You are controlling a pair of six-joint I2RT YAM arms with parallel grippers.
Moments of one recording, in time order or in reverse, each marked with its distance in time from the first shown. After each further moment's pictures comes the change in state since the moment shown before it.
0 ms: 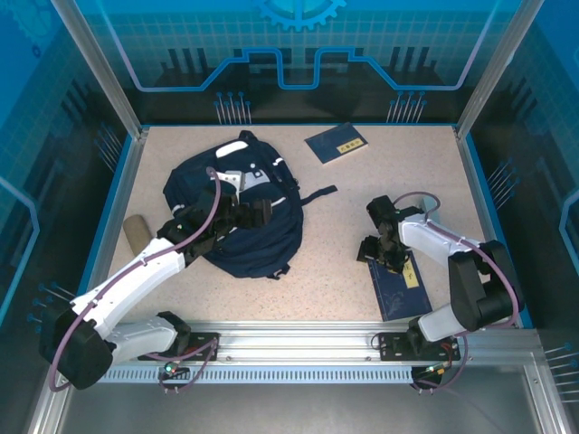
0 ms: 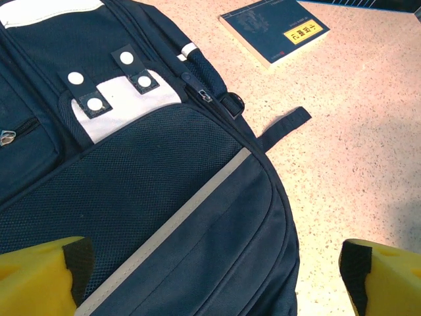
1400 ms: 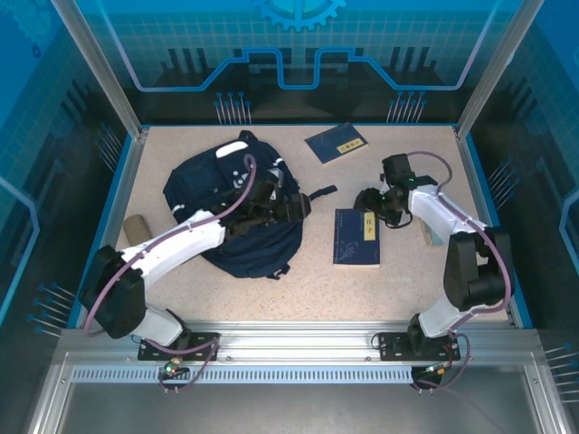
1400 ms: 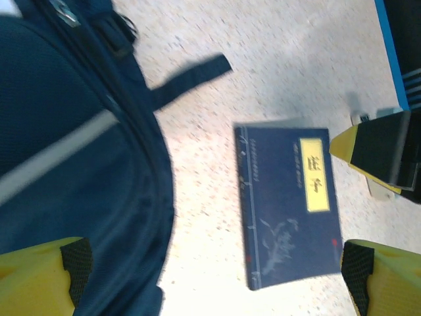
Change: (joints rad) left arm -0.131 0.366 0.216 0.033 0.217 -0.311; right arm -0.163 0.112 0.281 0.162 -0.137 -0.166
